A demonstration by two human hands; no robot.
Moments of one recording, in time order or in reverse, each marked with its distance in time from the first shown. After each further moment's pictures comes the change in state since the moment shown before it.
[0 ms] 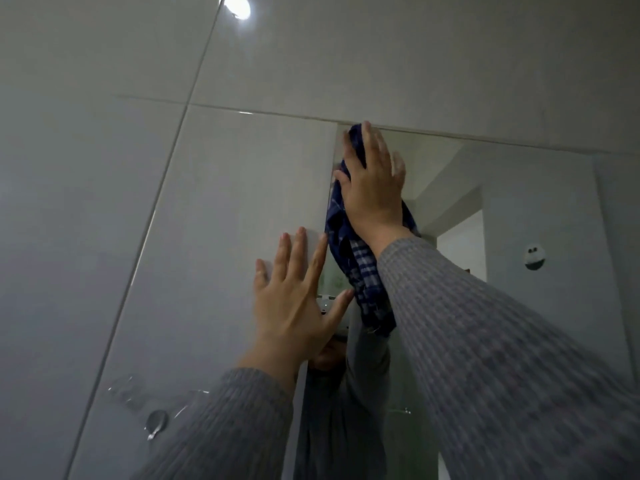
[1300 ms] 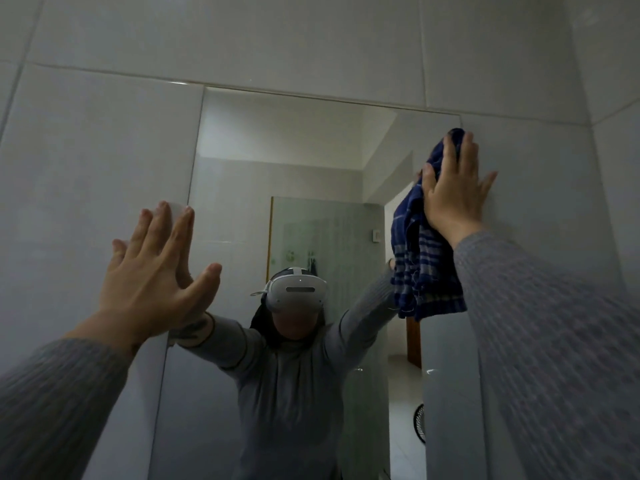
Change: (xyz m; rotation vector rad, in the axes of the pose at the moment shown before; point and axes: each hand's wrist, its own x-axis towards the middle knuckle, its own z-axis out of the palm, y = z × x) left_hand 0.001 0.006 -0.005 -0.012 -0.065 -0.034; right_hand -0.082 0.262 -0.078 -0.101 -0.107 0.489
